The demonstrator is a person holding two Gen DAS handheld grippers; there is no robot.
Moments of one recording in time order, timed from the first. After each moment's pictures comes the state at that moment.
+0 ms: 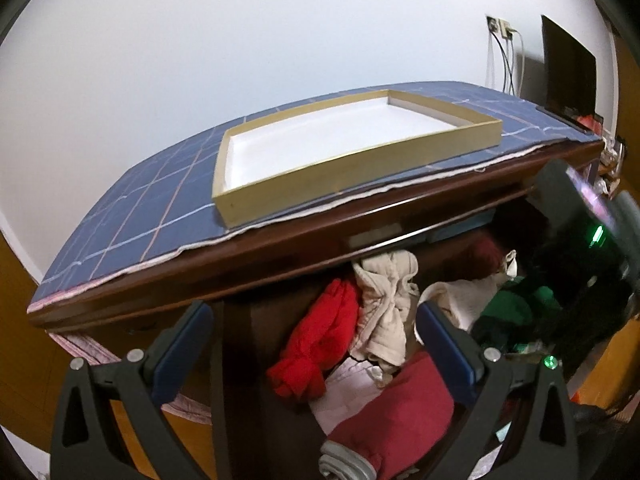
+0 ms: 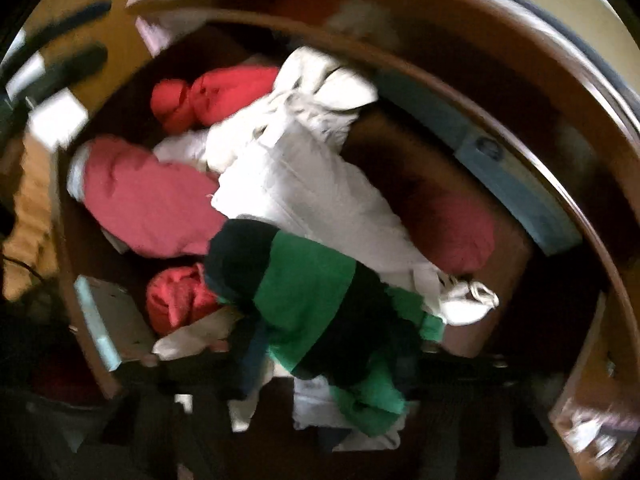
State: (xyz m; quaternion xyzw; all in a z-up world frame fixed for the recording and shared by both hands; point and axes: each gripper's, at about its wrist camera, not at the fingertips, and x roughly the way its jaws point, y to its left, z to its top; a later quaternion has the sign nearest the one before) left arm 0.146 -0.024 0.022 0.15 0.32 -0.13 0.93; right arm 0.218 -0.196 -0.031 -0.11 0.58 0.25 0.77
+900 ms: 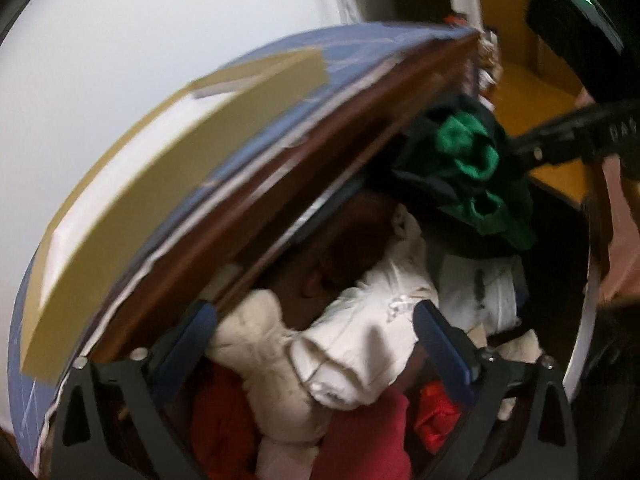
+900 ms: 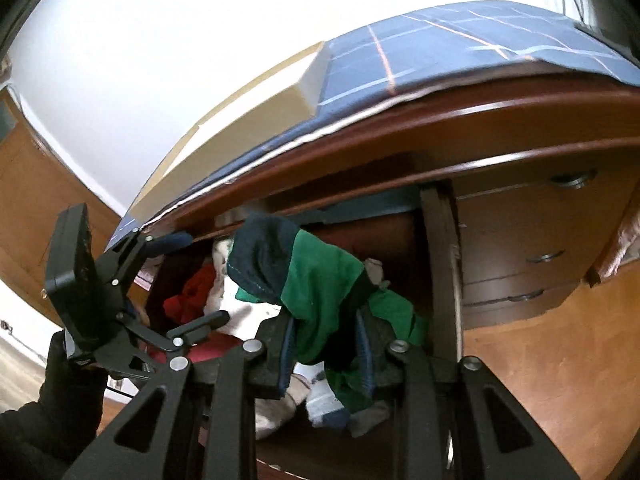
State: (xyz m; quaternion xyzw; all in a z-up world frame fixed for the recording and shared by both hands) left arm 0.174 -0.142 -0.017 0.32 0.33 -0.36 0.81; right arm 0.148 -0.332 0.024 0.24 0.43 0.09 0.87
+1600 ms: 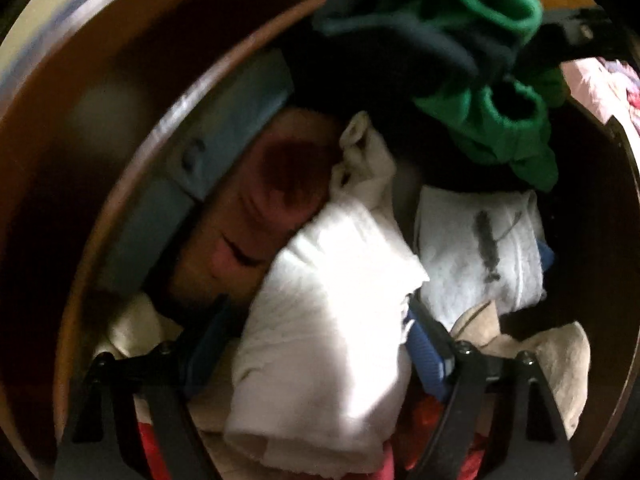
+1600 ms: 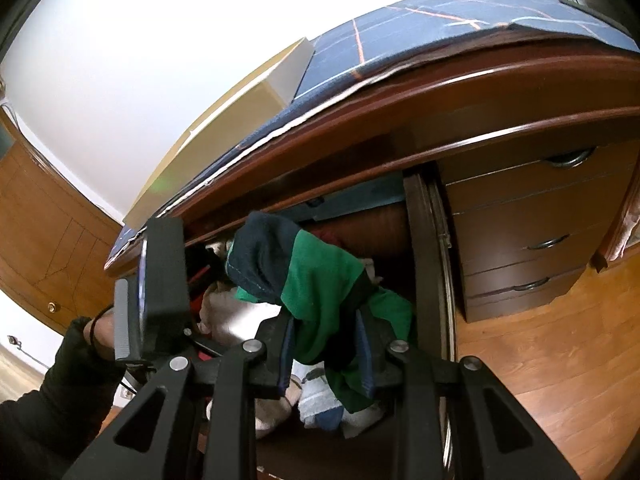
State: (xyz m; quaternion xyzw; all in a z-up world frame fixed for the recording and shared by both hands) left arm 0.197 -0.191 -0.085 0.37 0.45 -0.41 0.70; right arm 0.159 -0.336 0.008 0.27 0.43 0.09 0.86
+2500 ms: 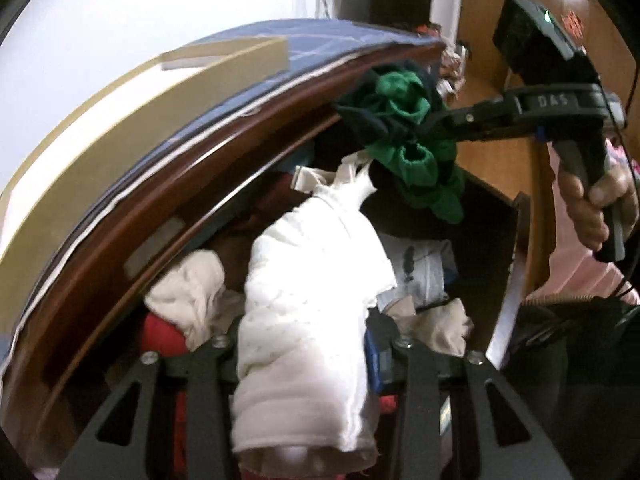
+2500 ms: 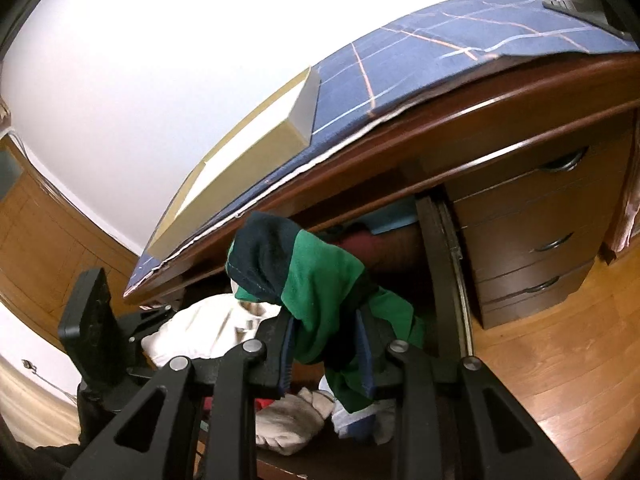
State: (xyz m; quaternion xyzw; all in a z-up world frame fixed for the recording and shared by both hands) left arm 0.162 -0.099 0.015 0.23 0.40 -0.43 0.78; right arm 0.150 -0.338 0.025 0.30 0.39 0.09 0.87
